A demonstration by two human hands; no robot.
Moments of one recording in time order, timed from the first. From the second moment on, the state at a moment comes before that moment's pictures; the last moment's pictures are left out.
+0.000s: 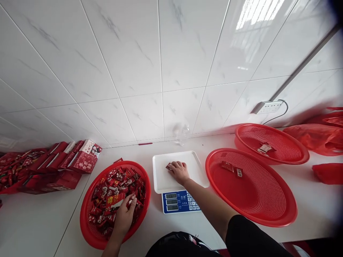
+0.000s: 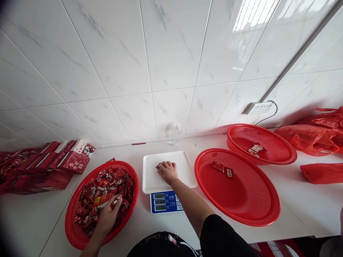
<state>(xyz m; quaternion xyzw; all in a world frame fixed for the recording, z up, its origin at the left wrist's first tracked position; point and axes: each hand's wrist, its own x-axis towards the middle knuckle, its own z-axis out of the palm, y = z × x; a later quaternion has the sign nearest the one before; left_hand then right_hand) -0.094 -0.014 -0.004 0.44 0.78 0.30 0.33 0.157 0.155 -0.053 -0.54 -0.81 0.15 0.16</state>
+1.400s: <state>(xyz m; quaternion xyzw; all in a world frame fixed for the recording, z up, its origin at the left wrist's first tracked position) -0.126 0.036 -0.027 0.51 0.79 0.23 0.25 0.251 0.065 0.000 -0.62 -0.69 0.23 0.30</state>
